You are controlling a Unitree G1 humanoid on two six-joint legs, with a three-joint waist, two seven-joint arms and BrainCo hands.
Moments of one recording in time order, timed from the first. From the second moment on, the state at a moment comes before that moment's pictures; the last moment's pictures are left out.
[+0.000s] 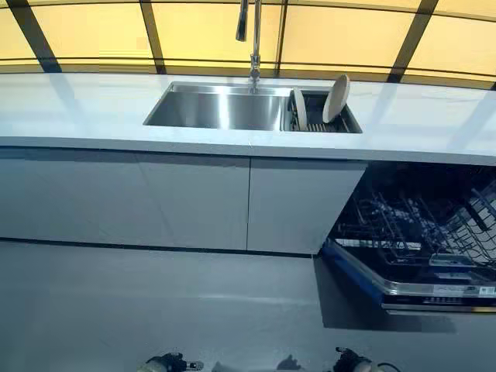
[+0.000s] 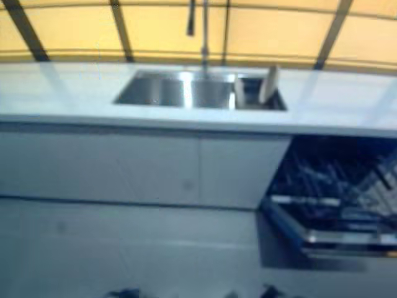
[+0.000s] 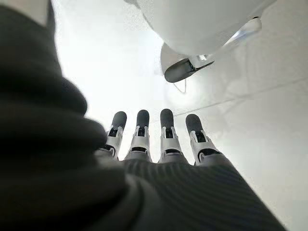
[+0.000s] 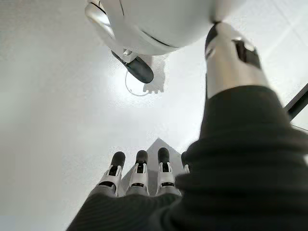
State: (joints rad) left arm -0.01 0.28 -0.35 1.07 -0.01 0.21 -0.06; right arm -0.04 -0.25 0.36 1.14 -0.20 0.16 -0.06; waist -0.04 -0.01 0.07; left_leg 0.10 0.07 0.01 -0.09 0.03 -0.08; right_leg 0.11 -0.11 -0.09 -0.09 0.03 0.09
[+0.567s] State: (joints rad) left arm -0.01 0.28 -0.37 1.05 -0.01 0.23 -0.06; right arm -0.04 -0.26 0.36 1.14 -0.21 0.16 -0.06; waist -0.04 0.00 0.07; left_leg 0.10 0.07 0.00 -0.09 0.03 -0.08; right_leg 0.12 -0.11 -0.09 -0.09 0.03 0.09
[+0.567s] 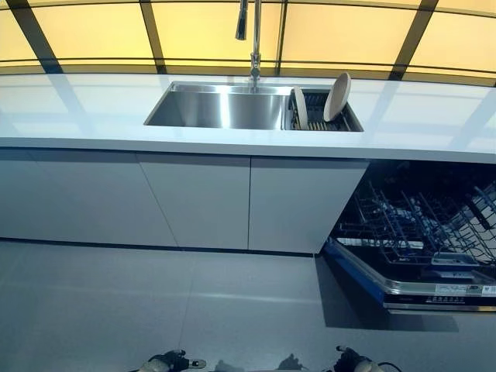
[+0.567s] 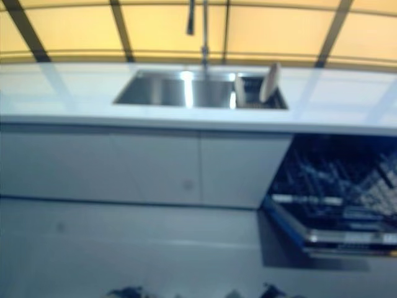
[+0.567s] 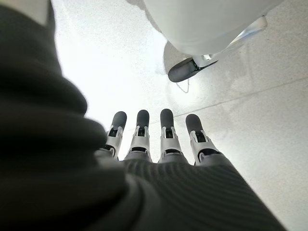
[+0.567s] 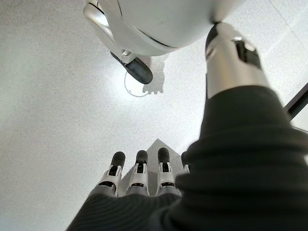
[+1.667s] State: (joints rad) left arm -0.03 0.21 -0.25 1.19 -0.13 0.13 0.12; right arm -0.10 -0.32 0.40 1.25 -0.20 0.15 -0.03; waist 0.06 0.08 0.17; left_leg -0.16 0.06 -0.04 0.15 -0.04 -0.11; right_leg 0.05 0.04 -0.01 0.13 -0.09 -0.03
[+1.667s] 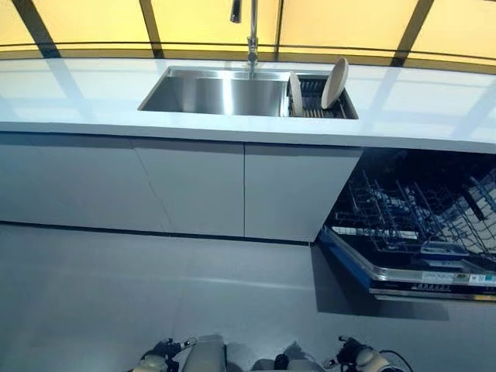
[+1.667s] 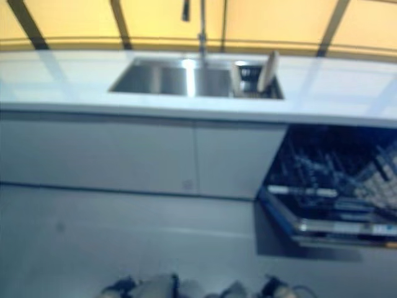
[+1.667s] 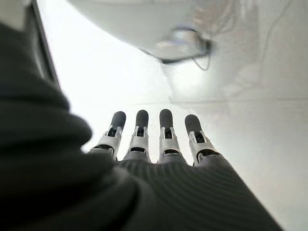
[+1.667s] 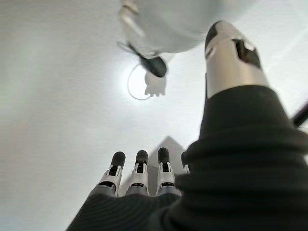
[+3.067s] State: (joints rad) left arm -0.04 0.26 -0.25 1.27 -0.05 0.10 0.08; right arm -0.09 -0.23 0.37 1.15 -0.20 0.03 -0.08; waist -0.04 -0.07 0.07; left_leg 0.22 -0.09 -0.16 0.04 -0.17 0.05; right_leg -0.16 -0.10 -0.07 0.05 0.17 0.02
